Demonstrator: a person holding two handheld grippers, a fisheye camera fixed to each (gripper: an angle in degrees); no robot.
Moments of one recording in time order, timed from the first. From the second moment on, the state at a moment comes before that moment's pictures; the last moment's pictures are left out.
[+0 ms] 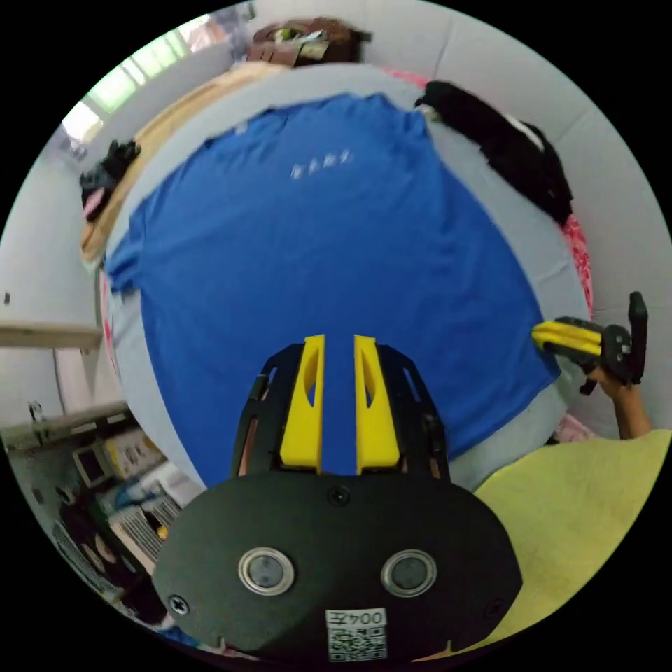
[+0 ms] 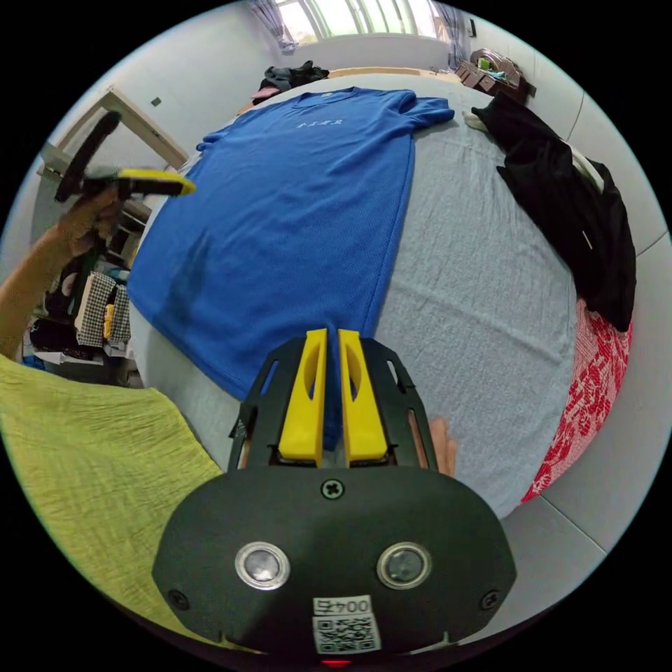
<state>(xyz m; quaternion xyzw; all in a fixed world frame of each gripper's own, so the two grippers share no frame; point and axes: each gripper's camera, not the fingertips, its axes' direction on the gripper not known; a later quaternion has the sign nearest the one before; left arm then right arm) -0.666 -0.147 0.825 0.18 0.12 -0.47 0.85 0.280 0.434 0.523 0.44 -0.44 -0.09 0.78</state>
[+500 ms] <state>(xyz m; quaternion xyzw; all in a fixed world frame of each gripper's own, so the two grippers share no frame) -0.865 -0.402 0.809 0.16 0.00 -0.34 0.92 0.319 0.434 0.557 0.44 -0.47 -0.05 0.76</state>
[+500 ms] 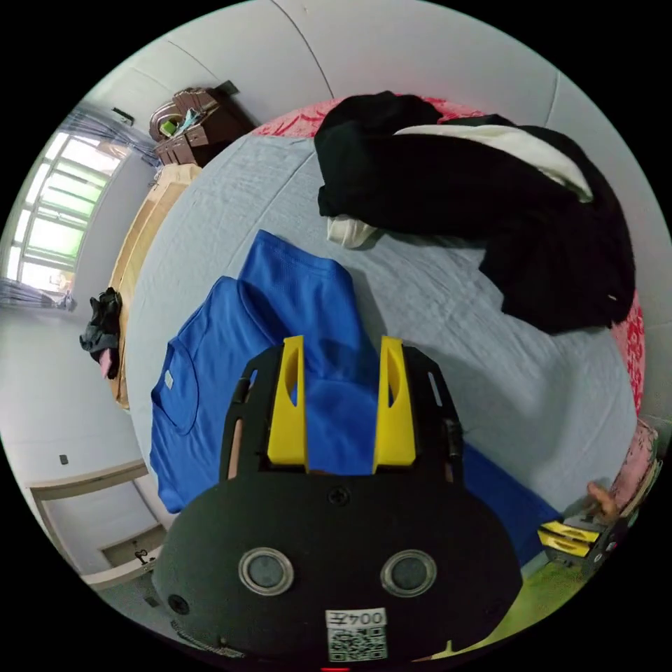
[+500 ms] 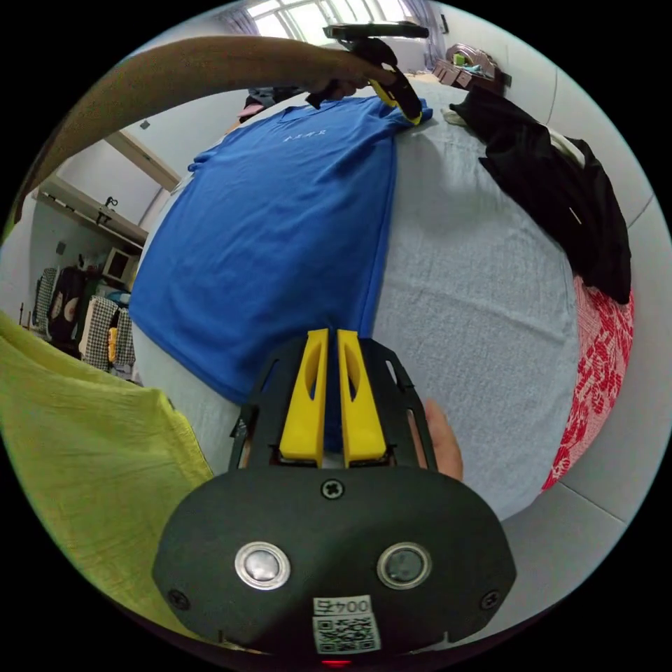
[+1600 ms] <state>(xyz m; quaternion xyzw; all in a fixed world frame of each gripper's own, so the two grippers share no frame) -1.011 -0.371 0.876 0.29 0.04 -0.31 0.90 0.522 0.156 0.483 0.49 -0.59 0.05 0.64</state>
